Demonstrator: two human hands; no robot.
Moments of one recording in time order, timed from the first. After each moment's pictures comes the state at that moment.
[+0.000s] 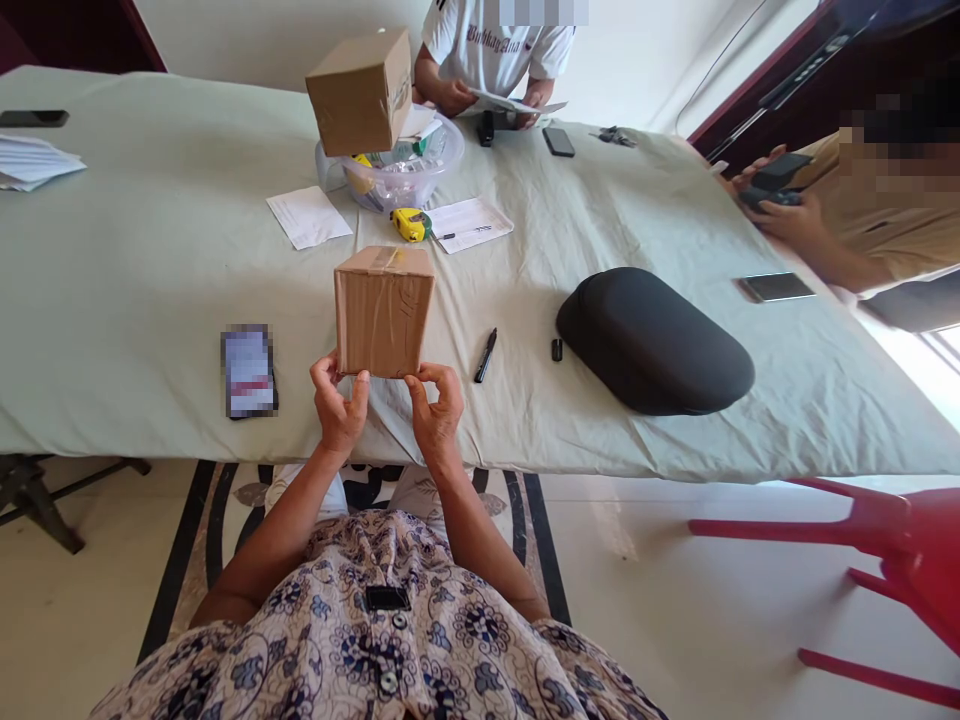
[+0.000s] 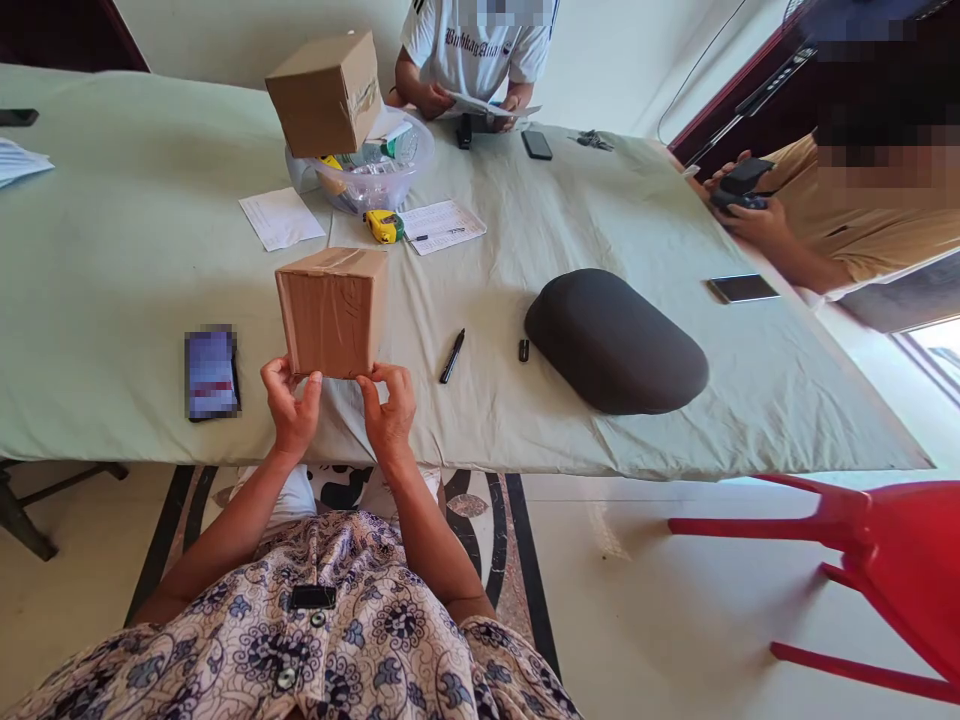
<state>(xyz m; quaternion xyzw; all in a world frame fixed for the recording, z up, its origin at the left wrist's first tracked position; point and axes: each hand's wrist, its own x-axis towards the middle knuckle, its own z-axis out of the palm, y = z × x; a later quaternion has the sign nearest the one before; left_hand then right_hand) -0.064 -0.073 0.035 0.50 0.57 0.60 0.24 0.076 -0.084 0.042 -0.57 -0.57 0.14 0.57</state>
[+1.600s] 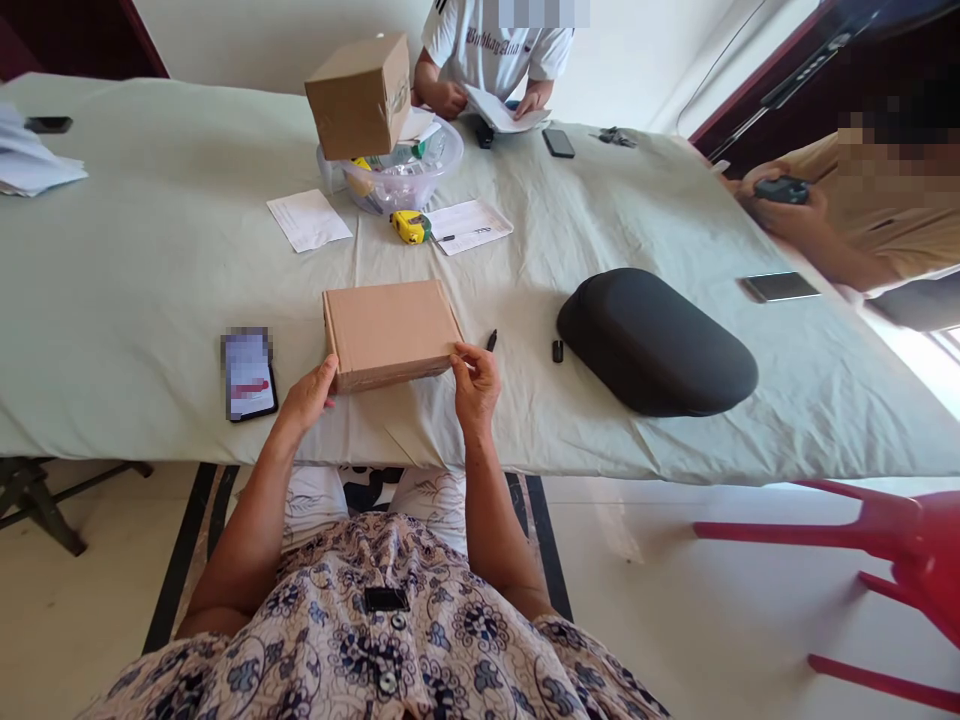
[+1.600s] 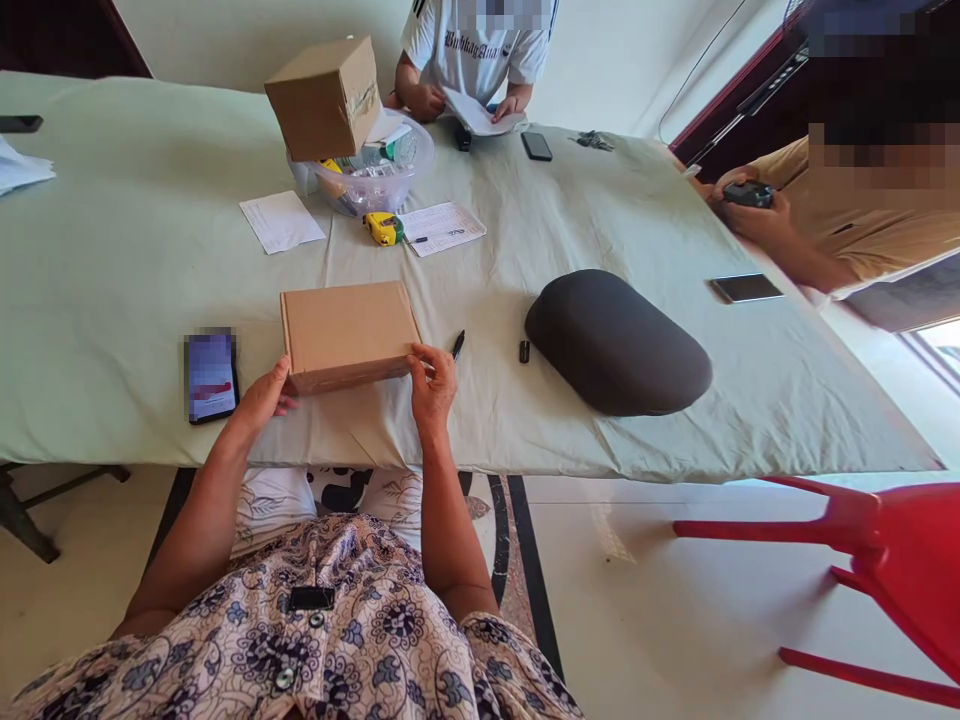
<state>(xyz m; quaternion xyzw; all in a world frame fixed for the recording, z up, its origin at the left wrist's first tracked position) -0.137 -0.048 0.050 0.46 0.67 0.33 0.47 0.137 -0.042 0.021 -0.60 -0.49 0.20 0.60</state>
